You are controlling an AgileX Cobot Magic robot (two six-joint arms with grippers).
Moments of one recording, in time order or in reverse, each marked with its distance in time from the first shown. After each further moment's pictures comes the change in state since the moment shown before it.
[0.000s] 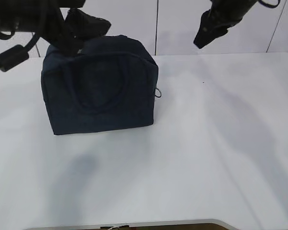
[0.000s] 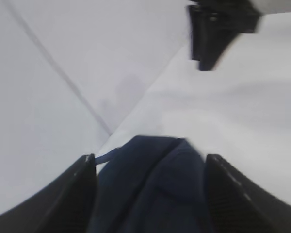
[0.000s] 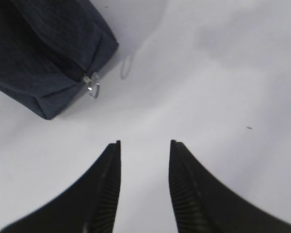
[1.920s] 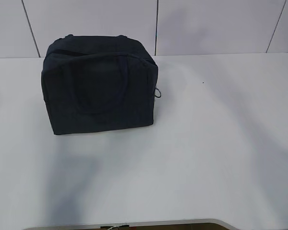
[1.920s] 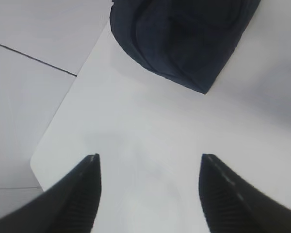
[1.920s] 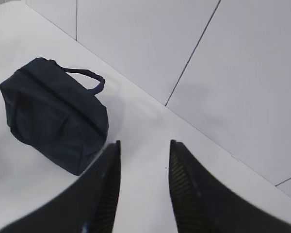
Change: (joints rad) left arm 0.000 -0.548 0.000 1.599 0.864 -1.339; right arm 0.000 -0.753 0.098 -0.015 0.036 0.198
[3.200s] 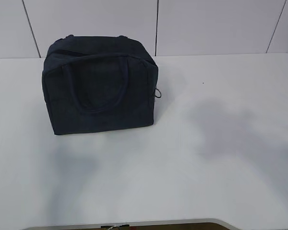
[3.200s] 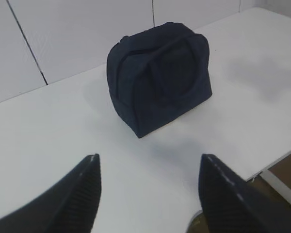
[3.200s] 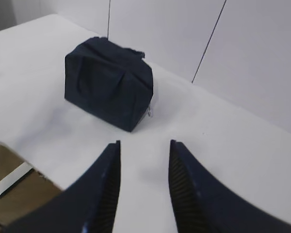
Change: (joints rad) left arm 0.000 -0.655 0.184 -0.212 0.098 -0.422; right arm 0.000 -0.753 0.672 0.037 0.002 0.110
